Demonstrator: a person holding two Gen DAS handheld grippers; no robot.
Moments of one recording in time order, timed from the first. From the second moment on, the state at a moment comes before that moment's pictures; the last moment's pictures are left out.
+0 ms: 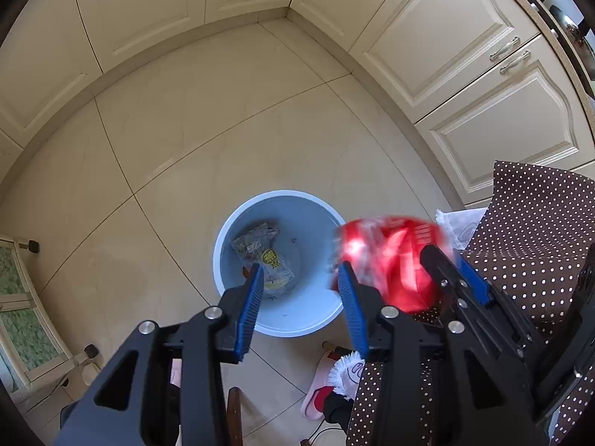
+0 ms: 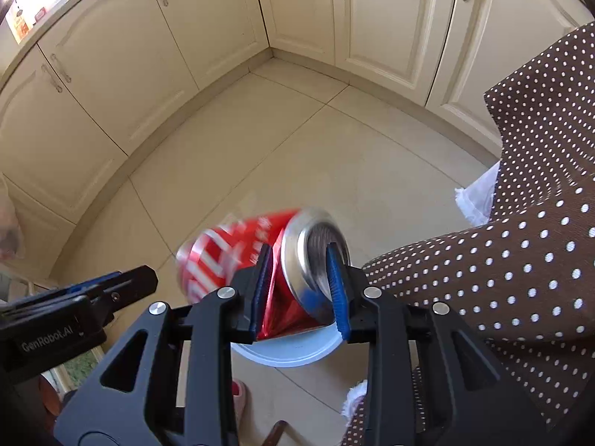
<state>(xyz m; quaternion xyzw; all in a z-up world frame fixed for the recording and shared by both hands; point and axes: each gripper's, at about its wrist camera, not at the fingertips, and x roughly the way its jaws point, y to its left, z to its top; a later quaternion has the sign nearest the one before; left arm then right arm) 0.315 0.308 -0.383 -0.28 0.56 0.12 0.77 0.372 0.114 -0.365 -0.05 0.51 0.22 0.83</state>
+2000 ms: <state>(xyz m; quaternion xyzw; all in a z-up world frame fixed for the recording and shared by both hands) 0.280 -0.054 -0.149 -0.07 0.42 -0.13 0.89 0.273 -0.289 -0.162 0.22 0.37 0.05 0.90</state>
